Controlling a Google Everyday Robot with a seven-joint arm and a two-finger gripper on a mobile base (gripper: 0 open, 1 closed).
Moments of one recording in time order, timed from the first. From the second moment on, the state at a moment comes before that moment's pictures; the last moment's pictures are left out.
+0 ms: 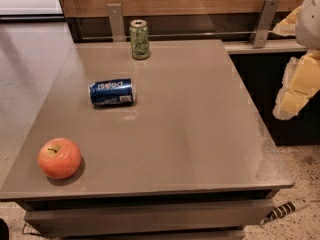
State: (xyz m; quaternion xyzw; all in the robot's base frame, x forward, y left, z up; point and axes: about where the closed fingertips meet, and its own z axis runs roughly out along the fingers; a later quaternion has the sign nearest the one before) arm 0.454 -0.213 0.997 -0.61 0.77 -0.04 0.18
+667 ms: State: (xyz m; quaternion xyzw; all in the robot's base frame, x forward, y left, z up) arm 0.540 -0.165 1.021 -0.64 0.73 -0.03 0.23
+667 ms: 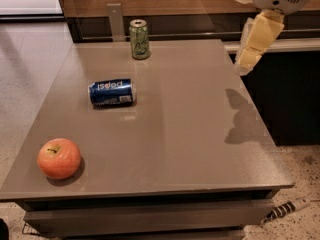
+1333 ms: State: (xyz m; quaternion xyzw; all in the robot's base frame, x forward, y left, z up) arm 0.574 -0.081 1.015 -0.65 0.71 -0.02 0.25
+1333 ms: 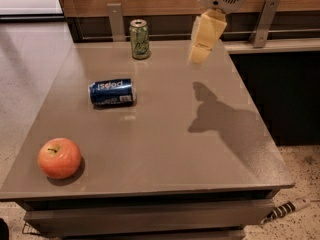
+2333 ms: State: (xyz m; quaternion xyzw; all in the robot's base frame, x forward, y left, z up) arm 0.595 0.020 0.967 -0.70 0.69 -0.05 0.19
